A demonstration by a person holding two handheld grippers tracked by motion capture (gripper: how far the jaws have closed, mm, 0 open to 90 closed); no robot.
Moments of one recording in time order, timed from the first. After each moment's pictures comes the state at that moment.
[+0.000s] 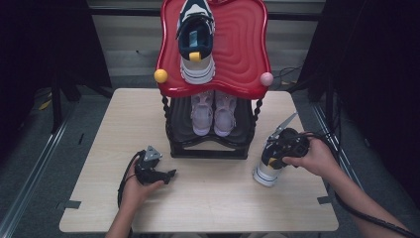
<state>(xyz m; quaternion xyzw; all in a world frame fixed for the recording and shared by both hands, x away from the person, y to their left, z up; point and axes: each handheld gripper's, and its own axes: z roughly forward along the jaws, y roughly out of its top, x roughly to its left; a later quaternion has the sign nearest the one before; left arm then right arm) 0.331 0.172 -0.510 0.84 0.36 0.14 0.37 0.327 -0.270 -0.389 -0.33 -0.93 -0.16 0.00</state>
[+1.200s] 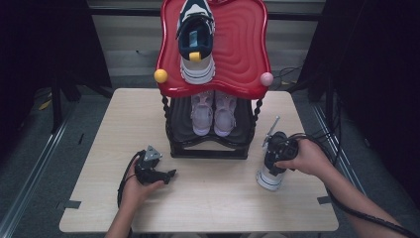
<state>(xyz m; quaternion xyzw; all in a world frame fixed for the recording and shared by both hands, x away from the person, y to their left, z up) 0.331 0.172 -0.510 0.84 0.36 0.14 0.37 0.331 -0.247 -0.404 -0.29 -0.95 -0.05 0.04</state>
